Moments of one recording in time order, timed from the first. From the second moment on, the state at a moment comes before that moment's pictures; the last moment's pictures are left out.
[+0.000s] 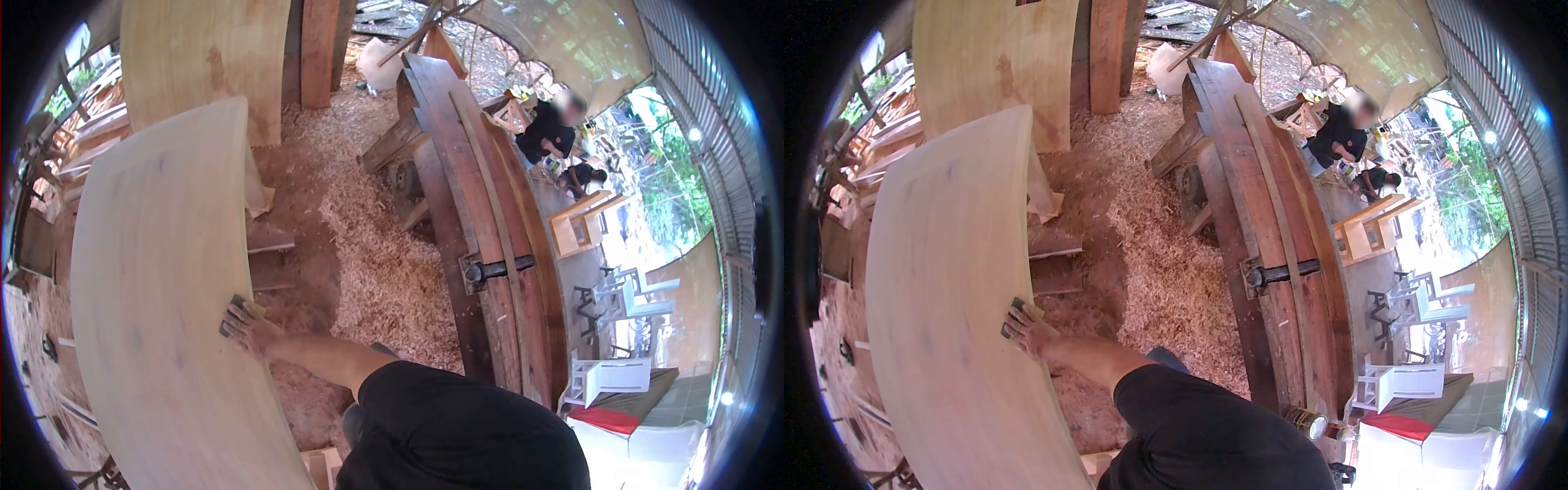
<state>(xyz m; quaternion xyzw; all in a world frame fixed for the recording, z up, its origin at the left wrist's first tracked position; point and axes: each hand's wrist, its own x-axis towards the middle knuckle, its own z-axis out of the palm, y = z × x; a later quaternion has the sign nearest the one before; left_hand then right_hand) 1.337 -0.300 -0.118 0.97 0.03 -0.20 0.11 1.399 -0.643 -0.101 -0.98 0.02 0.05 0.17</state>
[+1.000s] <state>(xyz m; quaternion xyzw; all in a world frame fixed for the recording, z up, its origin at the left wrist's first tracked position) 1.343 -0.322 -0.123 0.97 0.04 -0.20 0.13 1.401 -0.650 -0.107 -0.99 0.02 0.04 0.11</state>
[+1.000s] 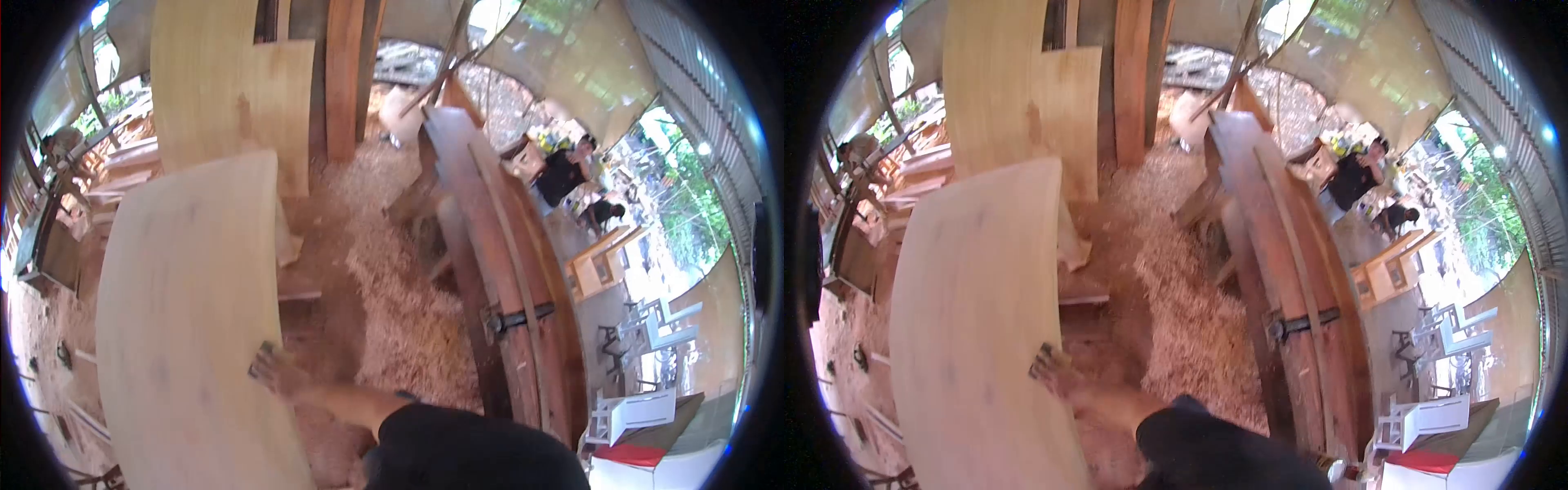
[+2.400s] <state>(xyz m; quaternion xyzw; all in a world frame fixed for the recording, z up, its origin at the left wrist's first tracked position) 0.766 -0.349 -0.069 0.33 0.79 -0.15 0.49 1.125 -0.082 -0.100 -0.47 -0.87 0.13 0.13</state>
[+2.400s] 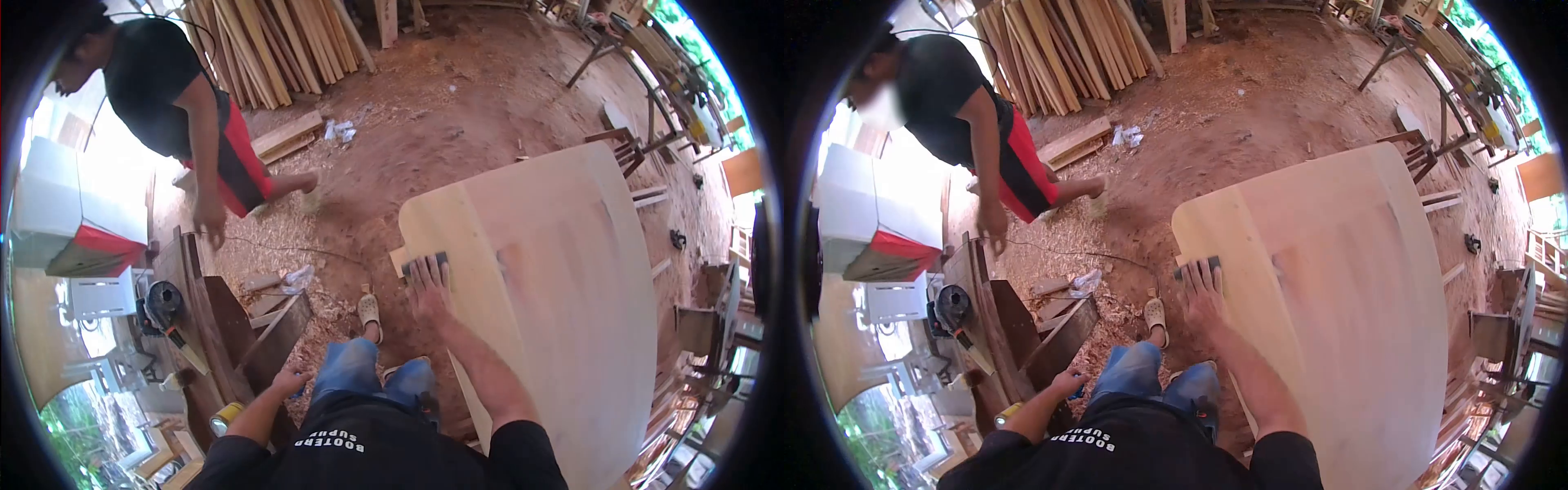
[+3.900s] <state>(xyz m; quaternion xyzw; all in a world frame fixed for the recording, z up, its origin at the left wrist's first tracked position) 0.849 -0.571 -0.117 0.07 0.88 0.08 0.45 1.239 -0.169 -0.145 -0.30 -0.95 0.06 0.09</state>
